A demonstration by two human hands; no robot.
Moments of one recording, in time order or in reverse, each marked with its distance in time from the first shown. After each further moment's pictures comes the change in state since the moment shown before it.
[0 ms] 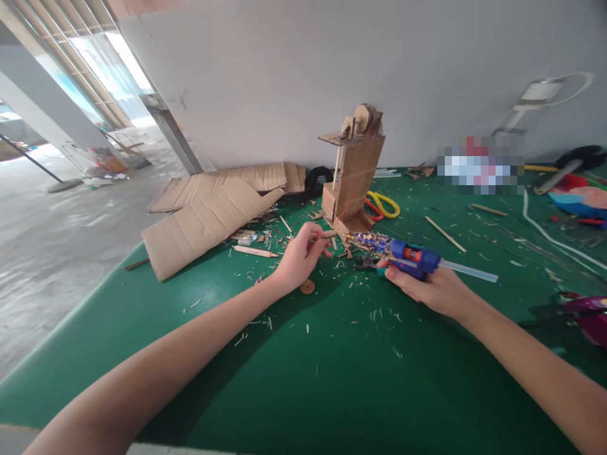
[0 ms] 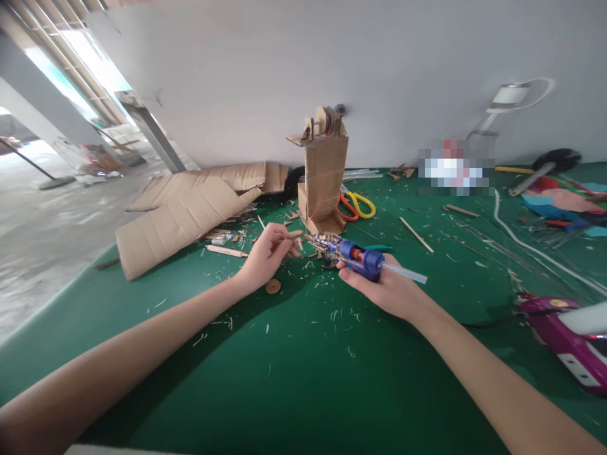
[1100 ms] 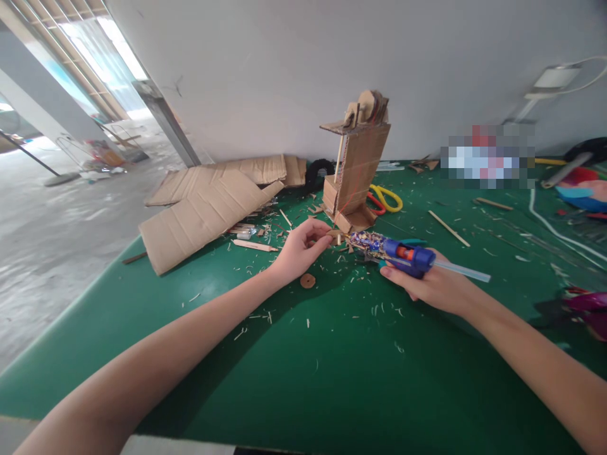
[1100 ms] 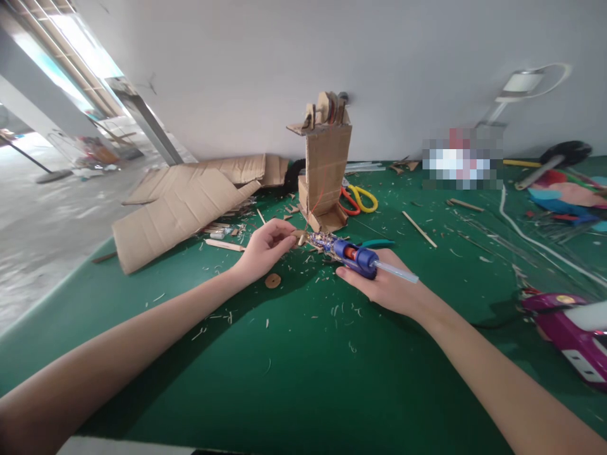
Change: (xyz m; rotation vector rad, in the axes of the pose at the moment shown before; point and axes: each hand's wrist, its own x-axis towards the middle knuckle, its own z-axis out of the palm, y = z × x) left_hand 0.002 0.004 -0.002 -0.032 0.002 -0.013; right_hand 0.003 -0.005 0.002 -0.227 -0.041 -0.001
